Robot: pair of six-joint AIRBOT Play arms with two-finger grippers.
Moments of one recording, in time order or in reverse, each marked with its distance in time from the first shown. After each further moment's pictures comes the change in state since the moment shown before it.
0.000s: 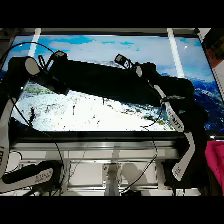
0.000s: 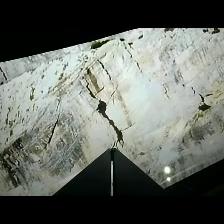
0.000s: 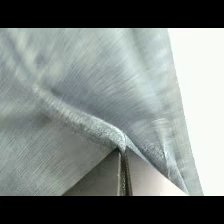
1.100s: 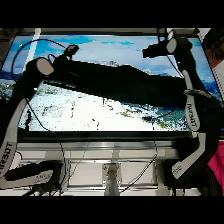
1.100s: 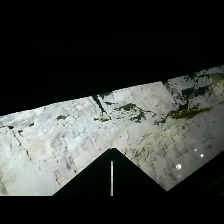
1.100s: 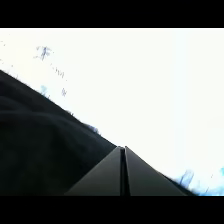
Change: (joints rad) left arm -0.147 -0.063 0.001 -0.352 0.204 -0.147; right arm -0.242 0.111 0.207 0.188 0.254 0.444
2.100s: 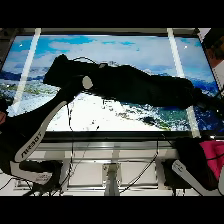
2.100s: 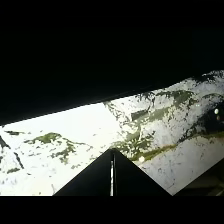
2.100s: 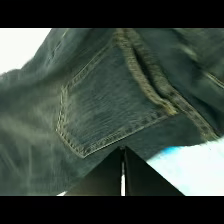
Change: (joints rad) left arm -0.251 -0.227 0.000 -0.034 0.248 -0.212; right arm -0.735 0.811 -1.244 0.585 -0.109 -0.008
